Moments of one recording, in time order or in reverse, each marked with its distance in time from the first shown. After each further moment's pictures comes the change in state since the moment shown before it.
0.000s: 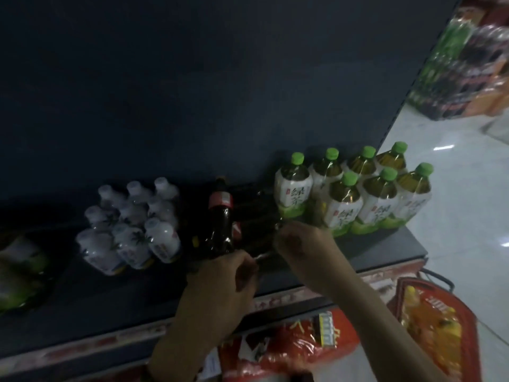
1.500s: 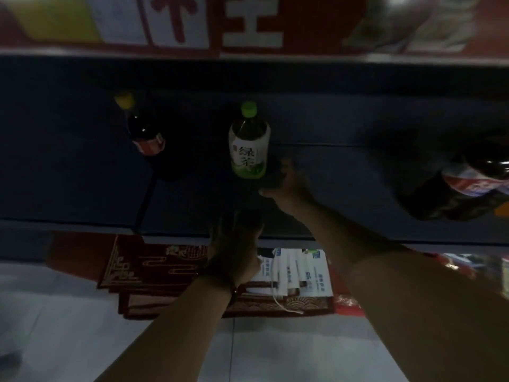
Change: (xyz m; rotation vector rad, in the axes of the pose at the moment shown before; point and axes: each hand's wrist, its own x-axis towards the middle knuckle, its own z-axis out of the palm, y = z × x) left_hand -0.064 -0.677 0.176 0.457 -0.133 -0.227; right_hand 0.026 0.034 0.739 0.304 -0.268 0.353
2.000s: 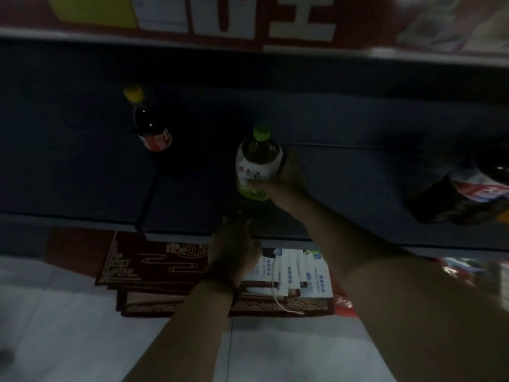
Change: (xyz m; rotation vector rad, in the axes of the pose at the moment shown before) left_hand -0.006 0.004 -0.018 -0.287 0.090 -0.214; right_hand -0.016 -0.034 0.007 0.196 0.022 -0.152
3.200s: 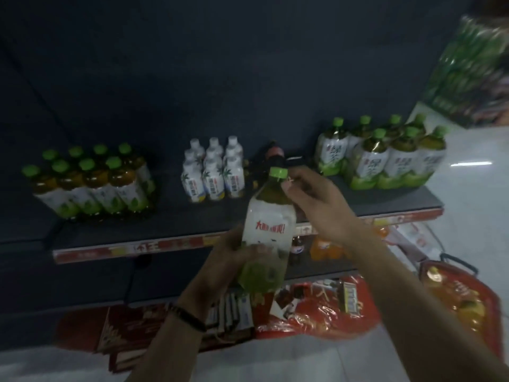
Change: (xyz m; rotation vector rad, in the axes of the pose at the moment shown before) left_hand -0.341 0.429 -0.294 -1.082 -0.285 0.434; right_hand -0.337 -0.406 -0.506 -0.022 0.075 -0.316
